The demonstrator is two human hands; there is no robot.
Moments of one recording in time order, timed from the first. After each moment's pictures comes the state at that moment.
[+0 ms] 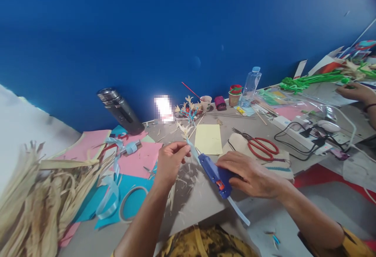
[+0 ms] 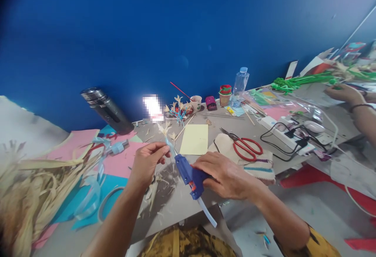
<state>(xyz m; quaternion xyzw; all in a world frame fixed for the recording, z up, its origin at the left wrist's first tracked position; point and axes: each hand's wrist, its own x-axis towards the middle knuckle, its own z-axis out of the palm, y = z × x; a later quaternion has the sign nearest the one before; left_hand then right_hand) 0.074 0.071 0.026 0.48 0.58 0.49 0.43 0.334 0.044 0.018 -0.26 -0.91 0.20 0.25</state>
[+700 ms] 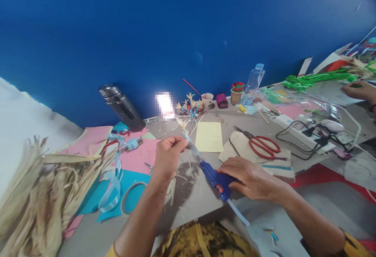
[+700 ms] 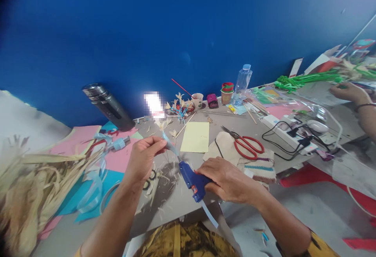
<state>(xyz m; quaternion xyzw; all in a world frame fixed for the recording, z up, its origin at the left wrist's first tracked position) 0.073 0.070 0.039 0.47 0.58 0.52 0.42 0.335 0.033 0.002 -0.30 -0.91 0.23 0.18</state>
